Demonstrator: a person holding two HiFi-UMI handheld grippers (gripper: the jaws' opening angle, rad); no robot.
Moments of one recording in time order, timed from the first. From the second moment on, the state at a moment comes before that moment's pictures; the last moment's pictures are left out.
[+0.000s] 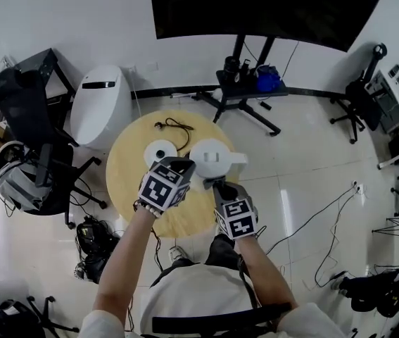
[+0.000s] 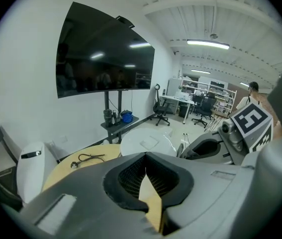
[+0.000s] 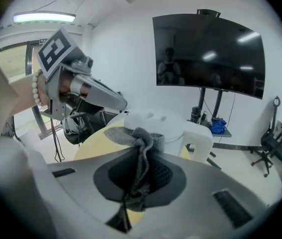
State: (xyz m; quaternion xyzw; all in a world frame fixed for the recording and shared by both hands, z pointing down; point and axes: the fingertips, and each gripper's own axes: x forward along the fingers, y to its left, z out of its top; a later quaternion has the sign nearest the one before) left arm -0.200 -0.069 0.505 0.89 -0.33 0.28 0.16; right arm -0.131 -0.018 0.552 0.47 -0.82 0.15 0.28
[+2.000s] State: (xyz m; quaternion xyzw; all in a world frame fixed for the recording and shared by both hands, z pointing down) left arm -0.302 0.019 0.542 0.86 -0.38 0.22 0.25; right arm -0.213 -0.054 0.623 0.49 -0.73 0.47 0.02
